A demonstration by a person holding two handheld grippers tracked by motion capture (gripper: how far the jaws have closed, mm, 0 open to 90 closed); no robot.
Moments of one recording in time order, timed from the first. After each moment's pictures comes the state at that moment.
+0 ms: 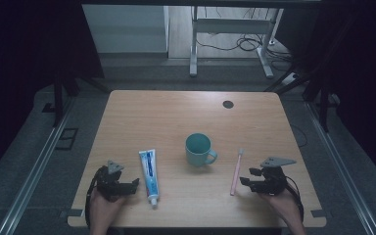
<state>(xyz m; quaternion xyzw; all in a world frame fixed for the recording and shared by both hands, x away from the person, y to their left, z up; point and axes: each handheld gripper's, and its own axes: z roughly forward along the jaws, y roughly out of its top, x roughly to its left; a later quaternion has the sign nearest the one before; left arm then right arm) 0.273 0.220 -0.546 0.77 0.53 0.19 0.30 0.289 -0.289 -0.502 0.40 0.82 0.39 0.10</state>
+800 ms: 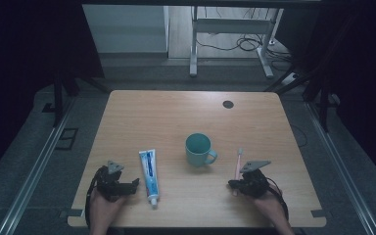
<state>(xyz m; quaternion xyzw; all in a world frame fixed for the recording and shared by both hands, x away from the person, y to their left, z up) 0.273 0.220 -0.546 0.77 0.53 0.19 0.30 0.292 -0.248 -0.526 0.35 0.87 0.34 0.06</state>
